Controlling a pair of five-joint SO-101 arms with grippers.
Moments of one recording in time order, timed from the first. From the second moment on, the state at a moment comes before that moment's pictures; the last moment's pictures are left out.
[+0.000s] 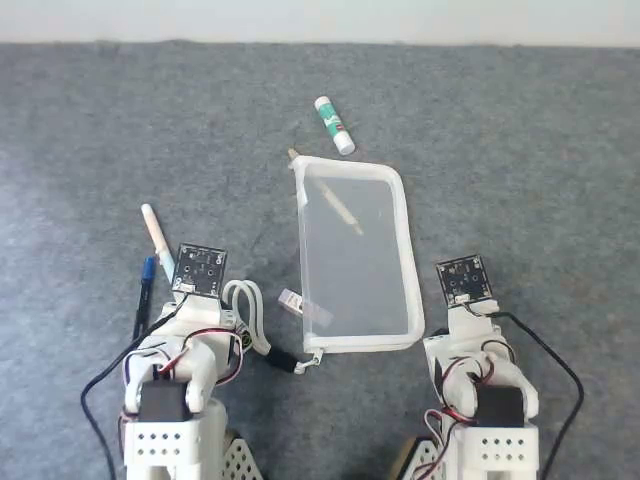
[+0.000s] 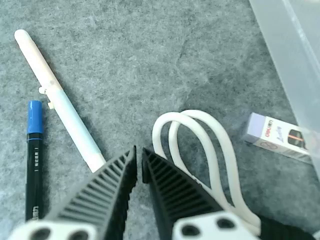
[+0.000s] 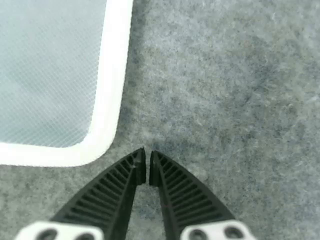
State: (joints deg) left arm -6.9 -100.6 97.1 68.0 -5.1; right arm -2.4 -102.9 95.1 74.7 12.6
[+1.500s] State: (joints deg) left arm -6.9 -100.6 97.1 68.0 -5.1; right arm -10.1 -103.4 84.3 74.7 9.6
